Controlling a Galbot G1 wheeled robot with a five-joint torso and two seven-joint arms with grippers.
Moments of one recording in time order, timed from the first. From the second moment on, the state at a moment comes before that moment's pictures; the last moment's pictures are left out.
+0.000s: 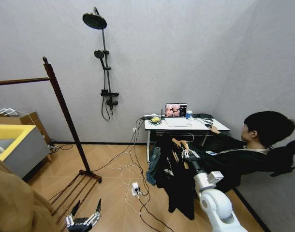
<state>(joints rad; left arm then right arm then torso) 1.86 -1.52 -0.65 -2.22 -0.22 -0.12 0.14 -1.18 1.30 0.63 2.06 0.46 -0.07 -0.02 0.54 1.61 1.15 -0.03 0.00</state>
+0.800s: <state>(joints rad) 1.86 -1.52 -0.65 -2.22 -0.22 -0.12 0.14 -1.14 1.29 0.60 2.03 0.44 -0.05 -0.03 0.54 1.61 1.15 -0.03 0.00</state>
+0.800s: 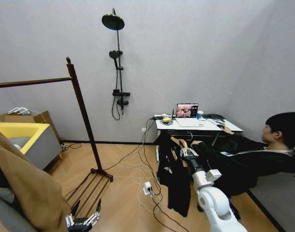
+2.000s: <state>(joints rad) 1.86 -1.52 -0.65 -2.22 -0.22 -0.12 0.14 -1.06 1.23 0.56 2.07 0.47 -0.10 -0.04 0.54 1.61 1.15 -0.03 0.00</state>
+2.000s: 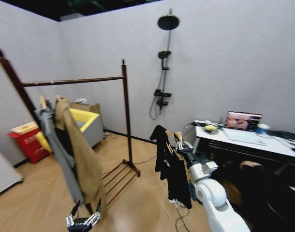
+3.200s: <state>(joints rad) 1.86 -1.52 -0.65 -2.22 -0.22 -0.12 0.14 -0.55 1.11 0.33 1.83 0.58 -0.22 -0.01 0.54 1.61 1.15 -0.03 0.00</state>
